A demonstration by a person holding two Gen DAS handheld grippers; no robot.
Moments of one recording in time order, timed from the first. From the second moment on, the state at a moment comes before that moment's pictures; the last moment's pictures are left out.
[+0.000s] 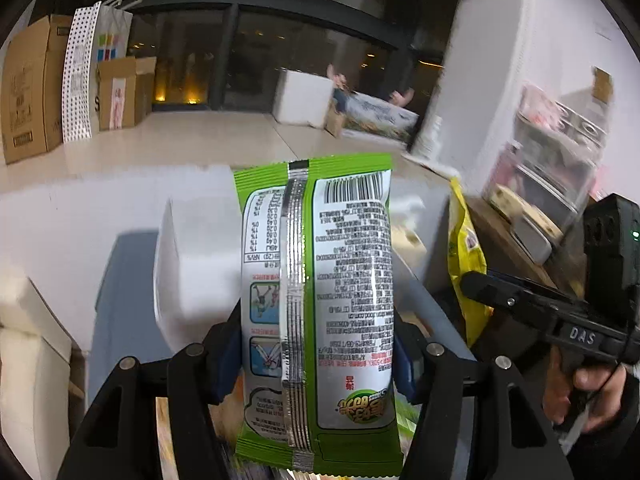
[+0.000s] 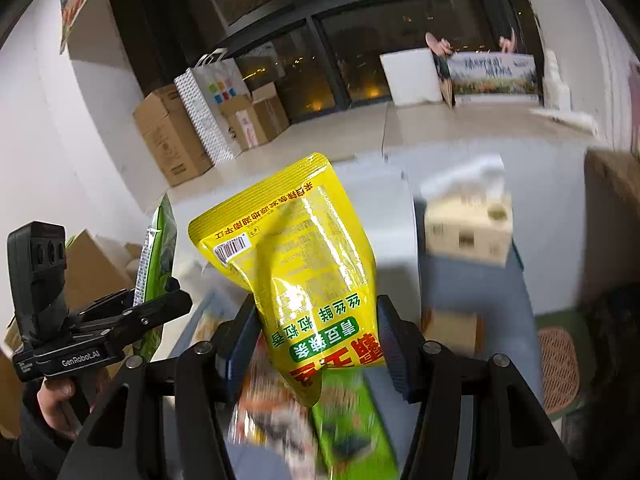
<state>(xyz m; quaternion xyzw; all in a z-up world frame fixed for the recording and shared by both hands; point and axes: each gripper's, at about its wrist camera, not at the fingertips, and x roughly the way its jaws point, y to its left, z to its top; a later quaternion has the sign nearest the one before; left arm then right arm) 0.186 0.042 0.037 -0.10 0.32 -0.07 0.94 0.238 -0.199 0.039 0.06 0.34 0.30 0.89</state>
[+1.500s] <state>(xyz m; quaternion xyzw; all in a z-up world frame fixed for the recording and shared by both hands) 0.131 0.033 0.026 -0.08 0.30 -0.07 0.95 0.193 -0.209 0.033 0.07 0.28 0.34 0.89</state>
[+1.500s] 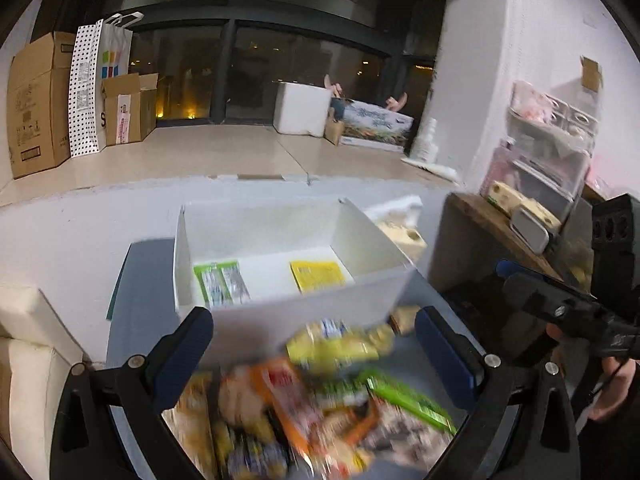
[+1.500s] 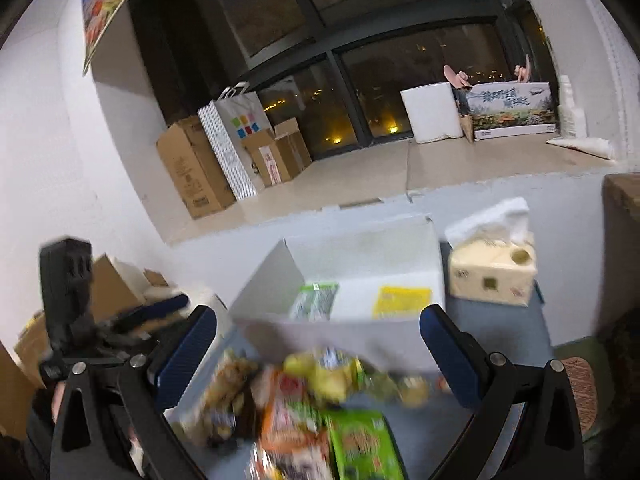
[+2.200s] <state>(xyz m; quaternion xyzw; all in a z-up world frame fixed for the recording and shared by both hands) 0.021 0.022 -0.033 -0.11 0.34 -0.11 0.93 0.176 -0.235 -0.088 0.06 0.45 0.38 0.81</state>
